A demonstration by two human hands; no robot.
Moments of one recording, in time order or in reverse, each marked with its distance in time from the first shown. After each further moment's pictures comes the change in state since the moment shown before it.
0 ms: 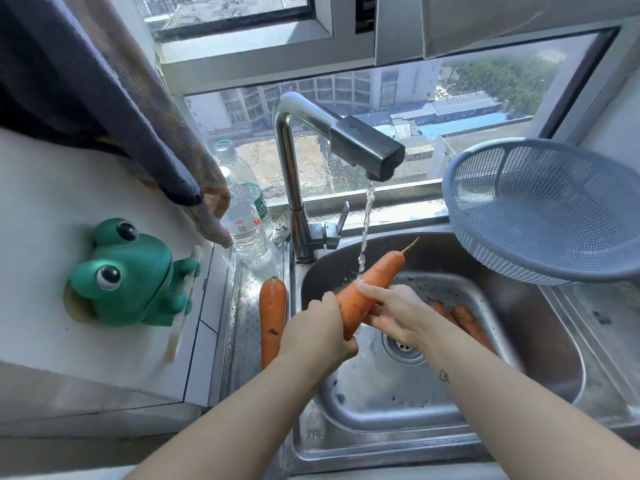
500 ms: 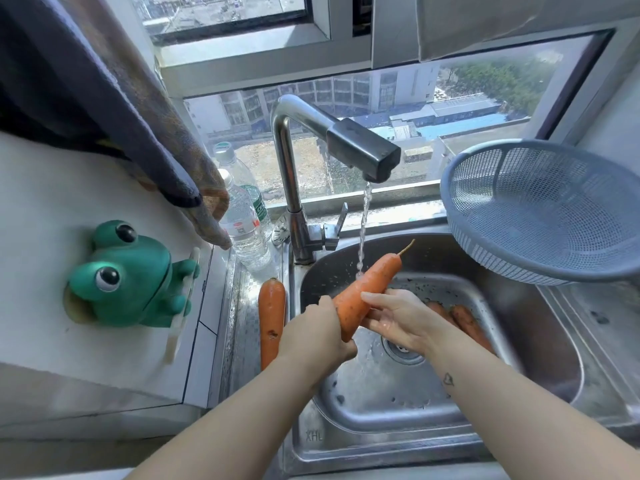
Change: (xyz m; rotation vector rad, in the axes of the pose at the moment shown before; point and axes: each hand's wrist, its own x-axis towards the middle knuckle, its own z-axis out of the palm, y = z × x) left_hand -0.001 0.001 -0.001 0.007 -0.050 -0.032; right_hand 0.001 0.004 -0.008 0.044 -0.035 0.026
